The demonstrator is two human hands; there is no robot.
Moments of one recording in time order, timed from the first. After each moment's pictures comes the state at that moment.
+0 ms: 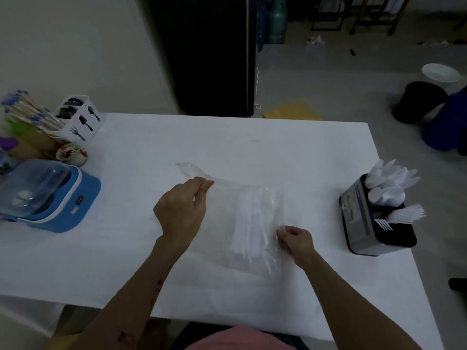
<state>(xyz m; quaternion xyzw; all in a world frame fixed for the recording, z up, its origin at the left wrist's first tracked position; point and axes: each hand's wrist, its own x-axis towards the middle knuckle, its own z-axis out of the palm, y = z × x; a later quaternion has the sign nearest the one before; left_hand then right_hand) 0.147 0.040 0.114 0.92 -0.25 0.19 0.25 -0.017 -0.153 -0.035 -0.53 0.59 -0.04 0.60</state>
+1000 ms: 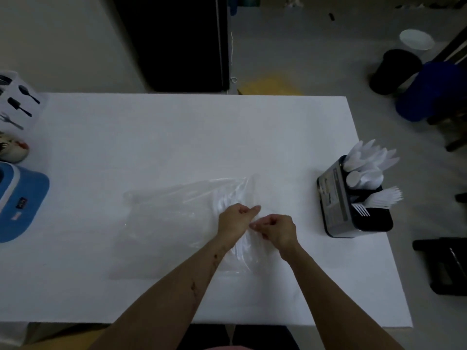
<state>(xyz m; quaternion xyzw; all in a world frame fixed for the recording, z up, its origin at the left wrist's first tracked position) 0.075 -0.084 0.000 0.83 -0.10 -0.41 0.36 -0.030 -0.168 -0.022 -0.61 0.51 0.01 0.61</state>
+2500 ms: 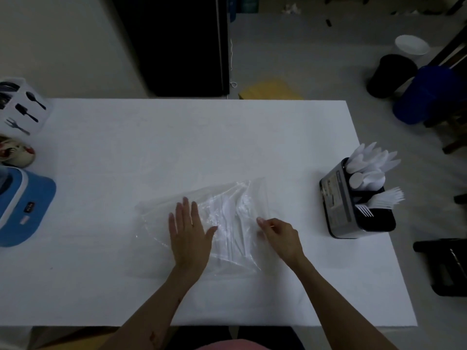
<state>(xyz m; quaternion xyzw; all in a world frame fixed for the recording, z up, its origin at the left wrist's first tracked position) 0.104 0.023 -0.020 0.95 -0.30 0.01 0.07 -0.039 -0.151 -0.010 -0.74 0.46 0.02 0.50</state>
